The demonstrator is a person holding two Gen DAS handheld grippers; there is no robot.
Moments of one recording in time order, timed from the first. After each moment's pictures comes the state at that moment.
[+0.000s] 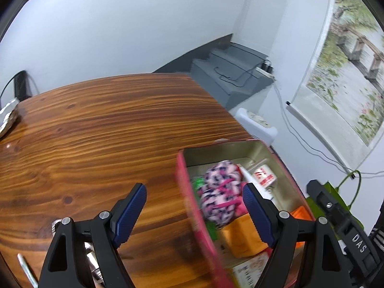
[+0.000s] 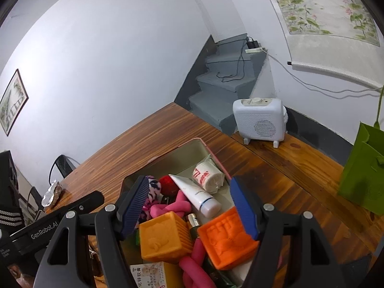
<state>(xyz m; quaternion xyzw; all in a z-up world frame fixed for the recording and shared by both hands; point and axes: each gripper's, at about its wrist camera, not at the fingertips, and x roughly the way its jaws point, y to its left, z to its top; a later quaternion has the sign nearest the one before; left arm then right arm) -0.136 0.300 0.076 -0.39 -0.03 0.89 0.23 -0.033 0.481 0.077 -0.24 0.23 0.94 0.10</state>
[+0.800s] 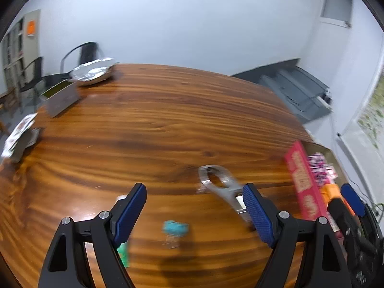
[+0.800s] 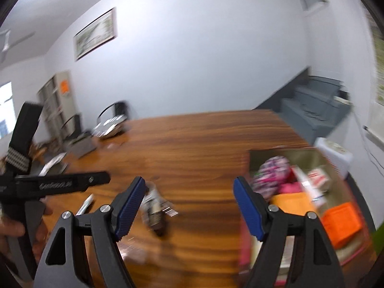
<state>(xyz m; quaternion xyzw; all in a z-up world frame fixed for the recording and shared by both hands) -0.070 0.095 0.053 -0.39 -0.09 0.91 0.05 -0.016 0.300 0.070 -0.24 0.02 0.96 -0.14</state>
